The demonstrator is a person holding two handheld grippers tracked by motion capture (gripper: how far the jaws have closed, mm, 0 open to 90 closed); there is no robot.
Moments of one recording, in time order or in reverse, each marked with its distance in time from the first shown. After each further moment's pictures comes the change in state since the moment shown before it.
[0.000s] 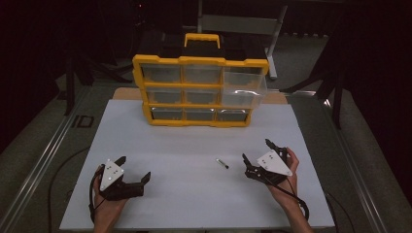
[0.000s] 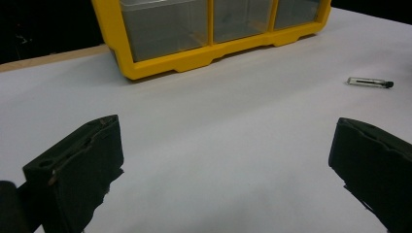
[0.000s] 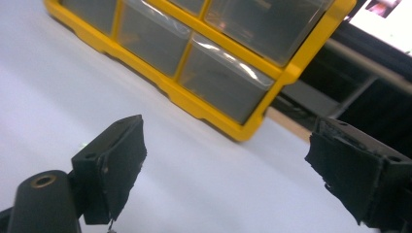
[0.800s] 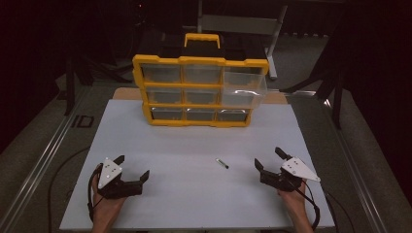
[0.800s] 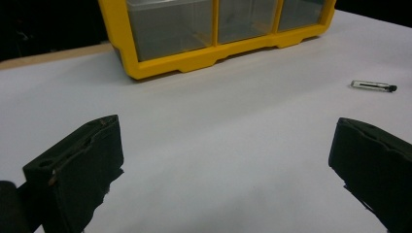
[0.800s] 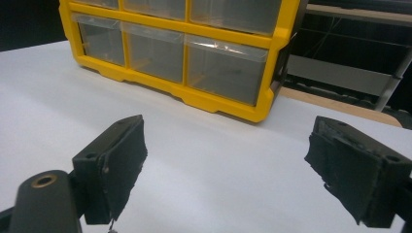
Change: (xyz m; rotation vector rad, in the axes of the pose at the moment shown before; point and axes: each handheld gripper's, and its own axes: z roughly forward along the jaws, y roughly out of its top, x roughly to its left) left arm 0.007 0.004 0.001 0.010 -0.013 -0.030; right arm -0.029 -0.047 -0.015 -0.091 0.103 0.296
